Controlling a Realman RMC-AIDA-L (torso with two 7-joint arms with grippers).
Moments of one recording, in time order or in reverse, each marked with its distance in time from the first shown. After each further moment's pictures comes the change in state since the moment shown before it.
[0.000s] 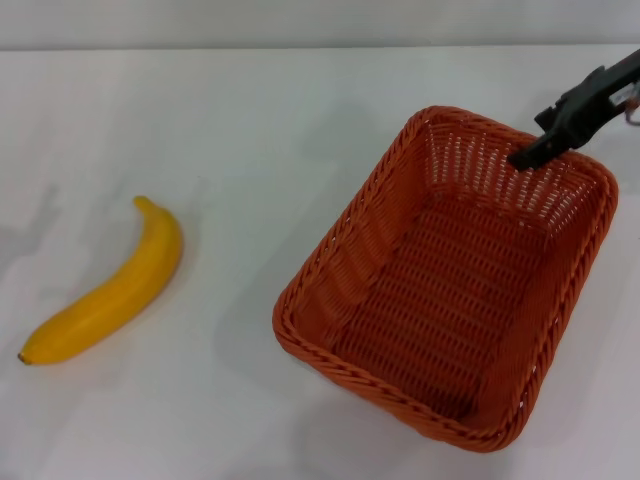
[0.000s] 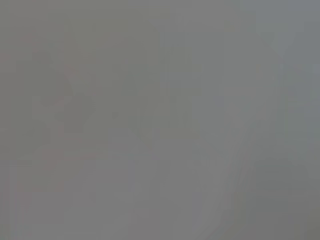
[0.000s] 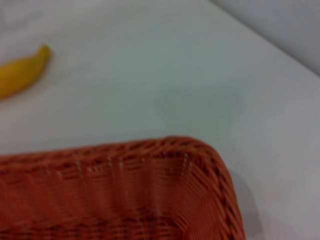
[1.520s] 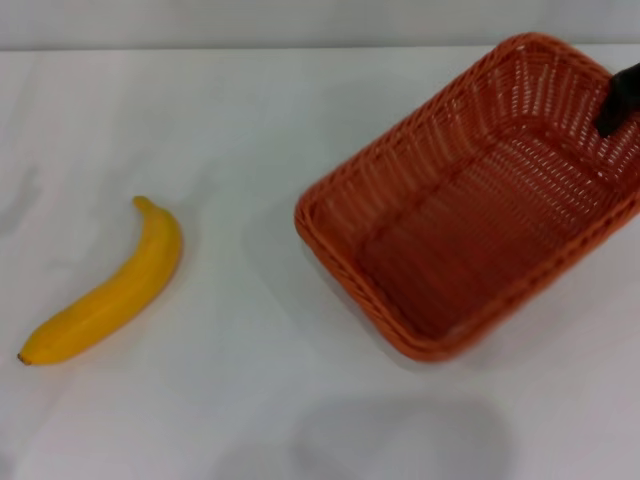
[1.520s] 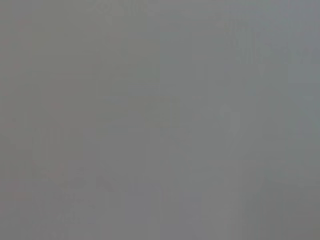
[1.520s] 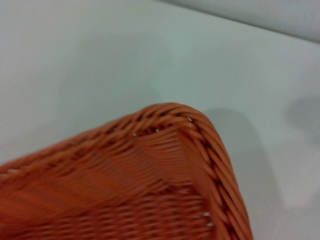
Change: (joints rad) left arm -0.046 0.049 0.000 -0.080 -0.043 0.049 0.051; right arm 0.094 -0.118 -0.057 0.054 -0.113 -0.109 0.626
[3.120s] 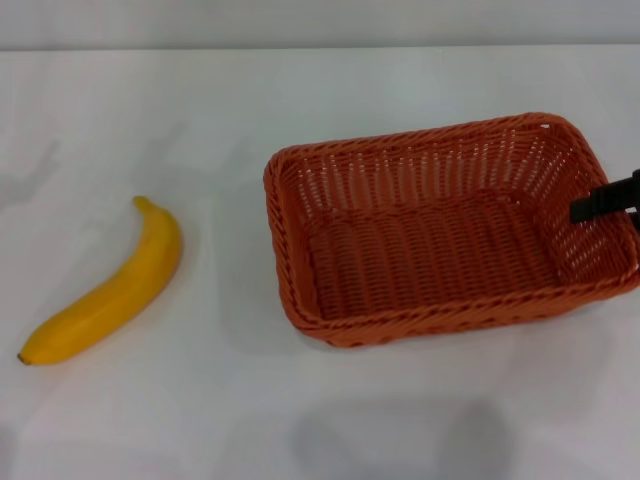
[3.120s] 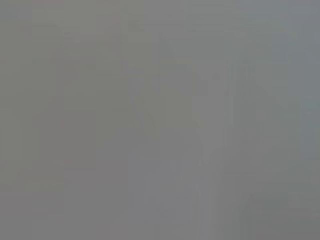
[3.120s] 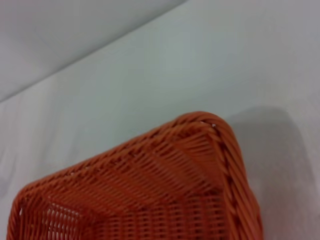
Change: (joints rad) left arm -0.088 0.054 0.000 -0.026 0.061 -0.011 -0.015; right arm -0.485 0.196 0.261 -0.304 0.310 -0.066 0.017
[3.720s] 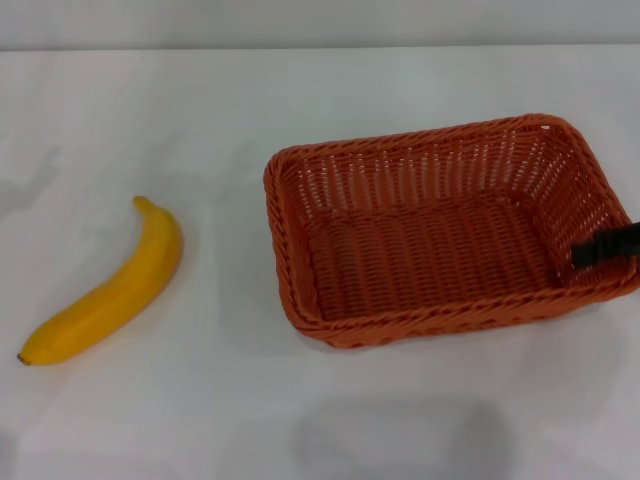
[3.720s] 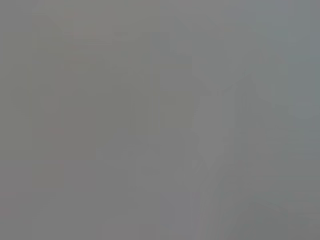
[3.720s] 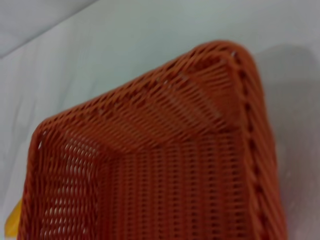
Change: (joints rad) left arm 0.016 -0.014 0.000 0.000 -0.011 0.025 -0.035; right arm -0.007 -0.039 -0.002 0.066 0.005 -0.124 -0.092
